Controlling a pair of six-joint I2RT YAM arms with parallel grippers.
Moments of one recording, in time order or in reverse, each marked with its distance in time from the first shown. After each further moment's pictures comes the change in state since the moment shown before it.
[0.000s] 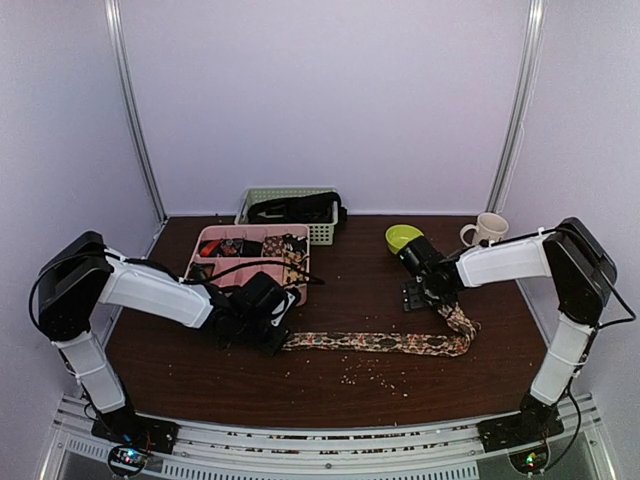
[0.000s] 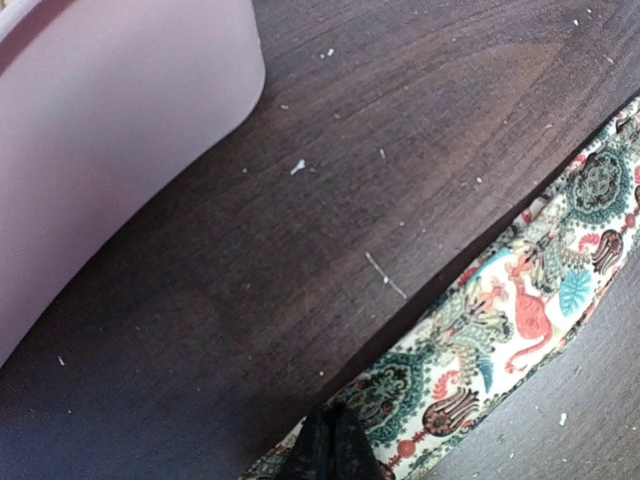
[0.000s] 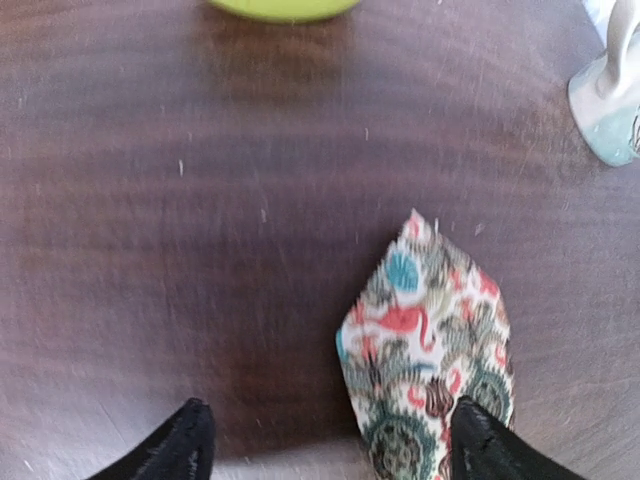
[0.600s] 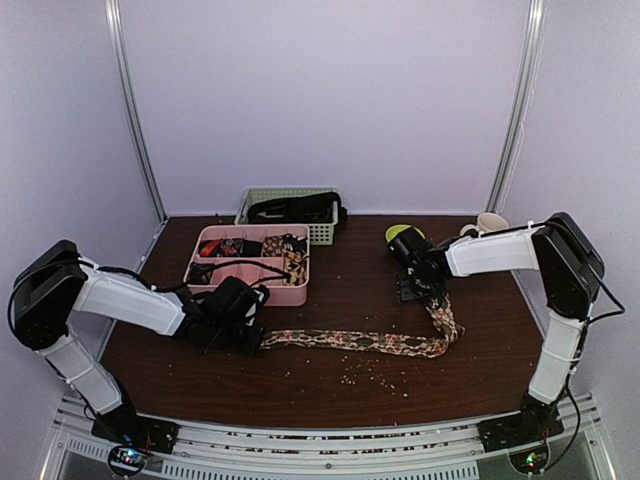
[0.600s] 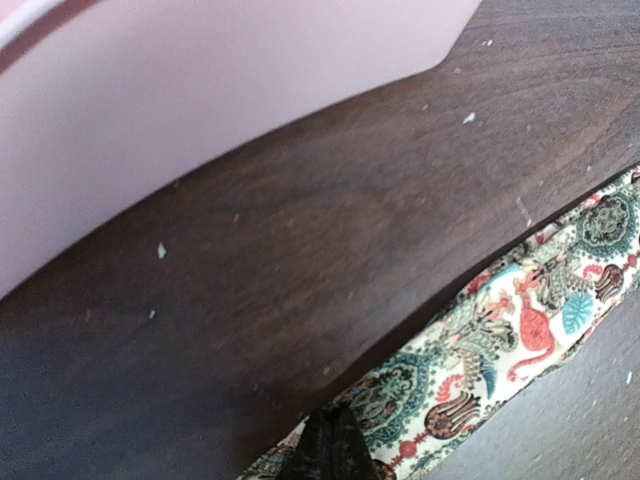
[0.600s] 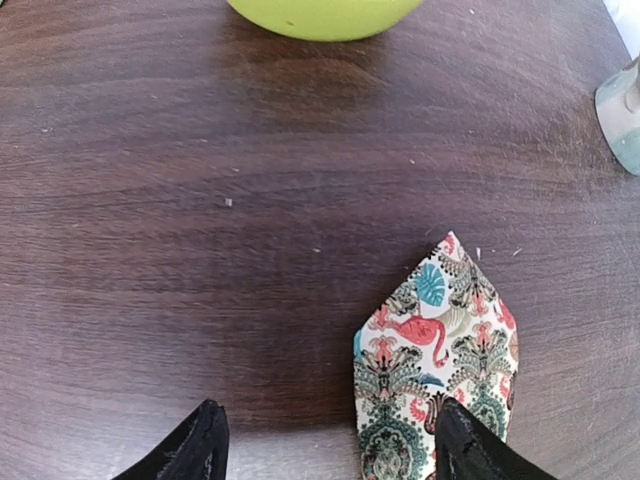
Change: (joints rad) left arm 0.078 -0.147 -0.198 0.089 -0.035 -0.118; right arm 0.011 0.079 0.142 -0.081 -0.029 0.050
